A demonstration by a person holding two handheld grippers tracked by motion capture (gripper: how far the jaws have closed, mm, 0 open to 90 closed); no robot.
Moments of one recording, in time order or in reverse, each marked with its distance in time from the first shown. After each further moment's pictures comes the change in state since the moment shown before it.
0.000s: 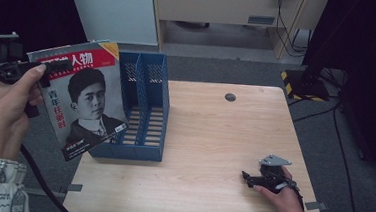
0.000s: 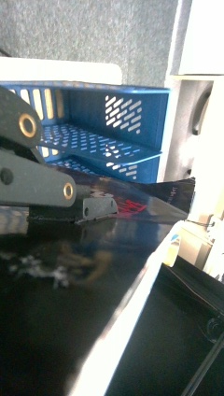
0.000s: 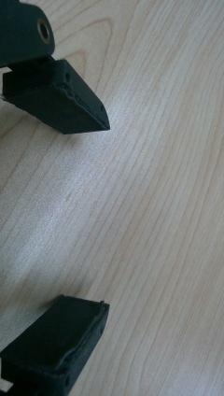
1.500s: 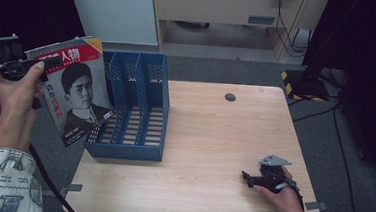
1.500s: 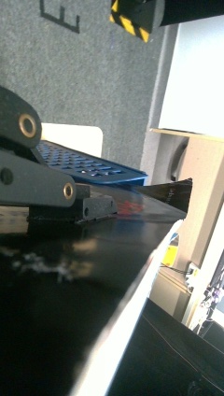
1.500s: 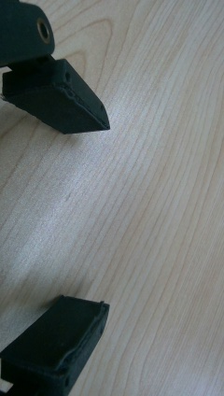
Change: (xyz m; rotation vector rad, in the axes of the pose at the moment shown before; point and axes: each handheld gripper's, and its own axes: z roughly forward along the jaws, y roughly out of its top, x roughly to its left) left arm 0.057 0.001 0.030 -0.089 0.175 -0.001; right arm 0.000 0.000 0.000 -0.002 0.001 -0.002
